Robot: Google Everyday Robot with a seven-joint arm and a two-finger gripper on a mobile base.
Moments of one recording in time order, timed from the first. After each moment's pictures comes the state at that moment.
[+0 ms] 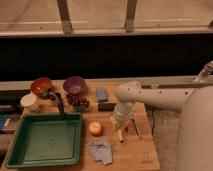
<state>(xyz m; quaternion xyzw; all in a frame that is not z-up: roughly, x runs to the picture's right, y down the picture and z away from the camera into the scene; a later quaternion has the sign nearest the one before) 0.074 0.211 0.791 -0.38 0.24 0.62 0.64</state>
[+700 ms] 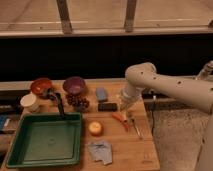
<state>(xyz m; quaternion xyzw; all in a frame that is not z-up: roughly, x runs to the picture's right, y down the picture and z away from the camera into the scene) 0.090 0.087 0.769 -0.31 0.15 0.66 0.67</state>
